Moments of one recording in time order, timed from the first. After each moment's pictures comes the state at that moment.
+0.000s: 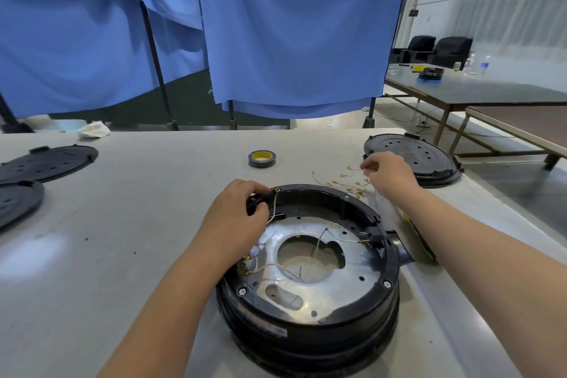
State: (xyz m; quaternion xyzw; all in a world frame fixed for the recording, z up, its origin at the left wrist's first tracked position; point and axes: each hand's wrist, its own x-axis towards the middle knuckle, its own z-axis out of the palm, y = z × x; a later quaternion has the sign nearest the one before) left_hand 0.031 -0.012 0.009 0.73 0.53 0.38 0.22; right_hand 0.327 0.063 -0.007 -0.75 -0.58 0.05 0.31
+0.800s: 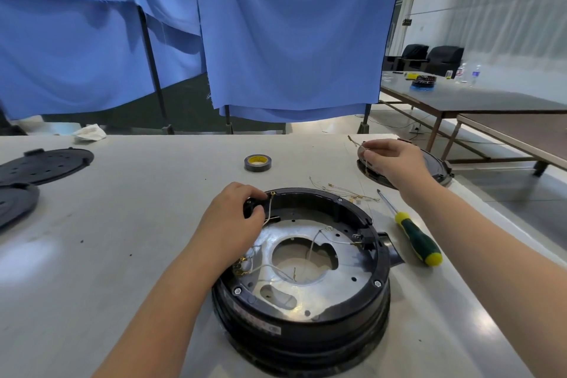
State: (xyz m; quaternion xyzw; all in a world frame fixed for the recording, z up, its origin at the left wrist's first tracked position) left_hand 0.030 -0.010 0.007 0.75 0.53 0.36 0.18; right_hand 0.321 0.026 0.031 -0.59 -0.47 0.28 0.60
